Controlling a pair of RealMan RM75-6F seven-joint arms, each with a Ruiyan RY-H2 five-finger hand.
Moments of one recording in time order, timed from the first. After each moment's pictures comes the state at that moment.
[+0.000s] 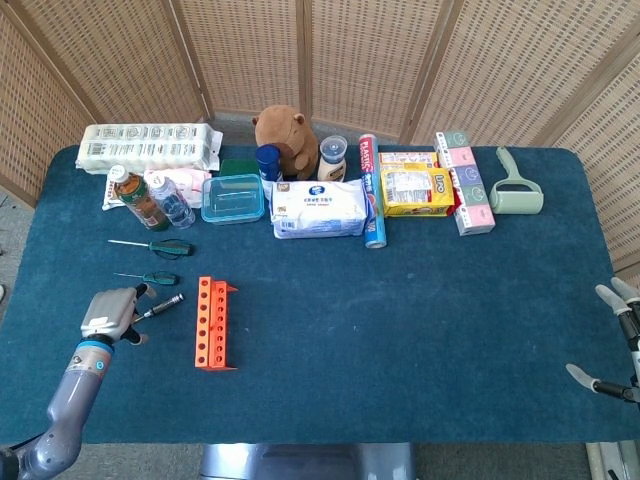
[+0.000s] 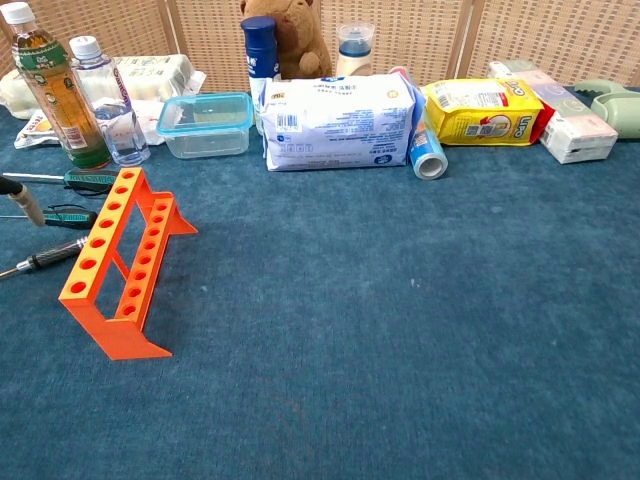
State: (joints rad) left arm -0.48 -1.29 -0.16 -1.77 0.71 1.03 0.56; right arm 0.01 -0.87 0.06 -1.73 -1.56 1.55 0.35
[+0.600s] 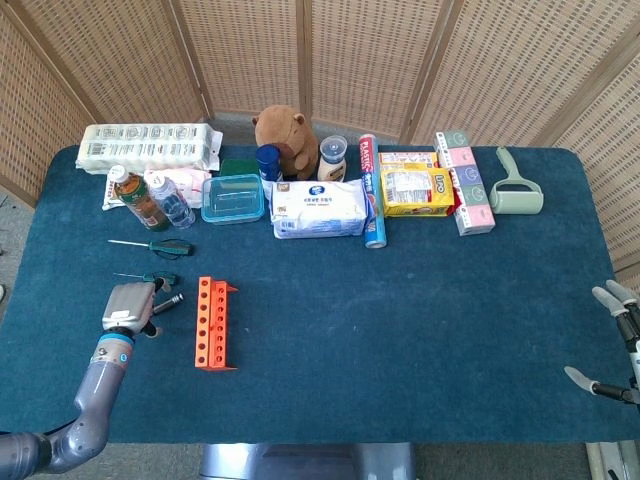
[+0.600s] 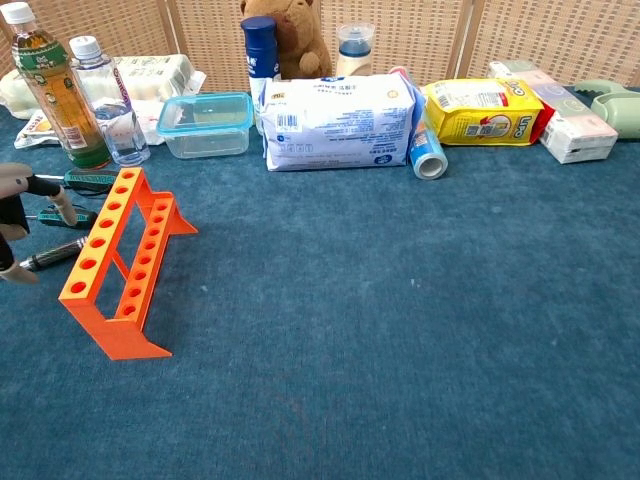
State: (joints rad) left arm -0.57 -1.41 -0.14 -1.69 0.64 1.09 0.67; right arm 0.01 -0.87 0.05 -1.72 -1.58 1.55 0.38
